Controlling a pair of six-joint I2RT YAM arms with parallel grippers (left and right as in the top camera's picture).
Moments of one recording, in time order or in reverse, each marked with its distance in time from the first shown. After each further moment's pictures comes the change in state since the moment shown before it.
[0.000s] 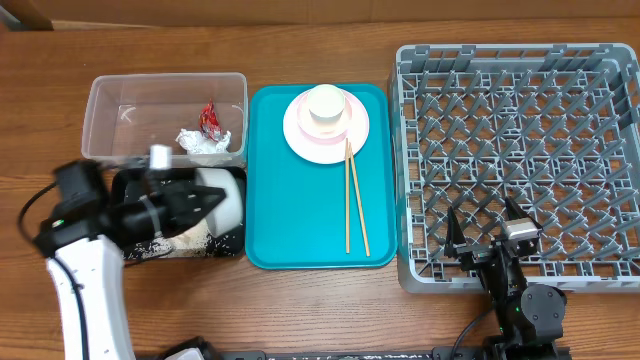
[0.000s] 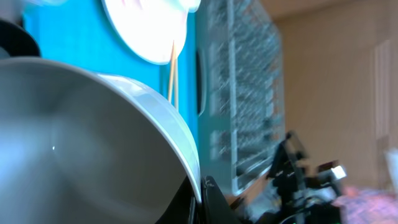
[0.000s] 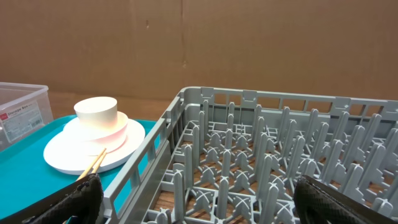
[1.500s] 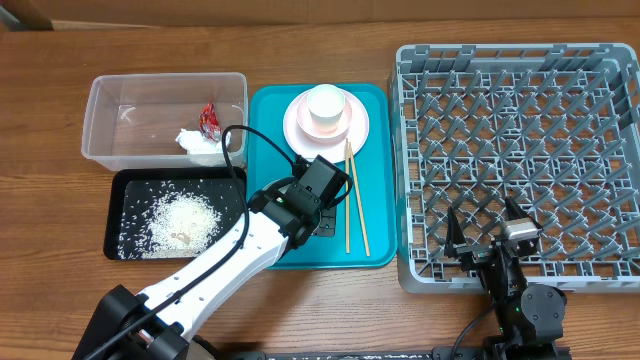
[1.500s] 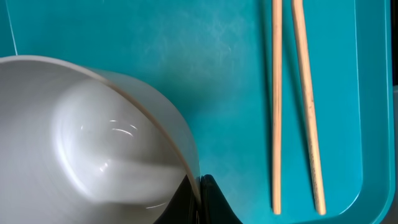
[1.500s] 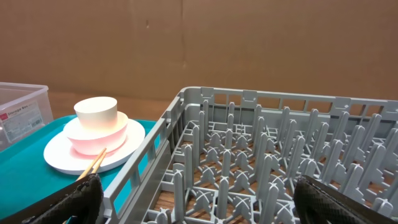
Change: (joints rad) left arm -1.032 0.295 0.005 0.373 -1.168 -0.540; right arm 0.000 0.000 0.000 0.000 0.000 0.000
